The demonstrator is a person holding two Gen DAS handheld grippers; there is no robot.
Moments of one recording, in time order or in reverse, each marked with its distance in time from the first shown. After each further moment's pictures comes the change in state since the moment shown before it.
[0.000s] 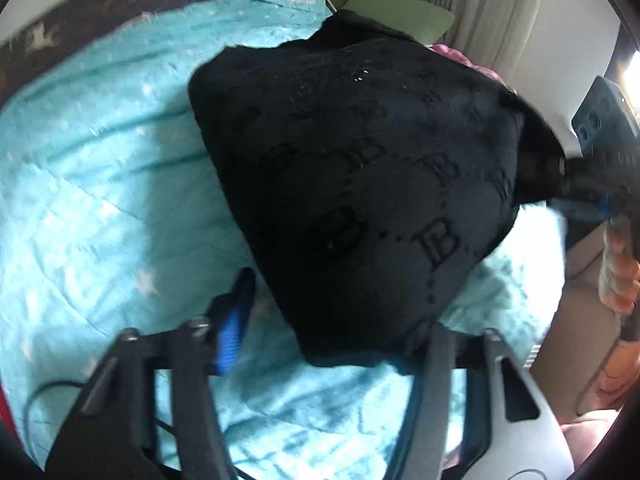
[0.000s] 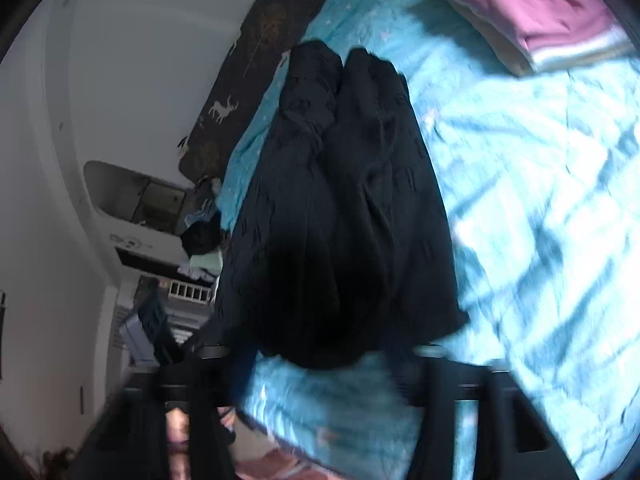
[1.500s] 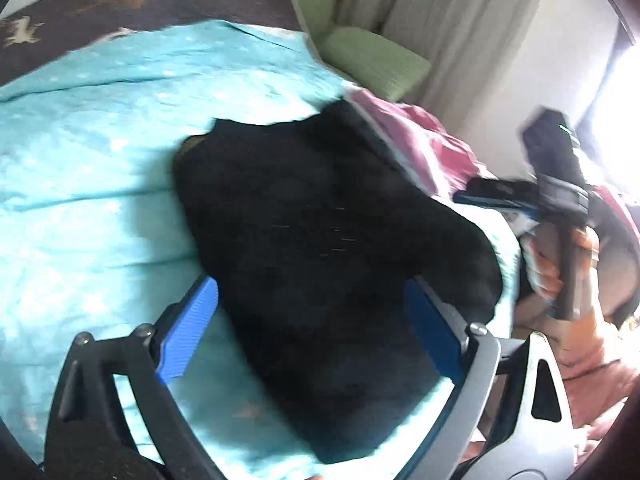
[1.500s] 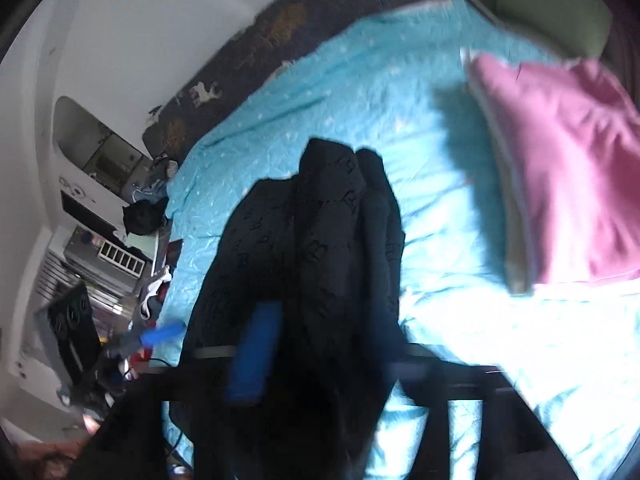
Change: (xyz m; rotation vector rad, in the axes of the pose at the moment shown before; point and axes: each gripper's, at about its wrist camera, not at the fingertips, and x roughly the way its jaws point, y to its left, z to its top) left arm -0.011 0.027 0.074 -0.047 -0.098 -0.138; right arm 0.042 0.055 0.102 -0.276 -0.021 -0.239
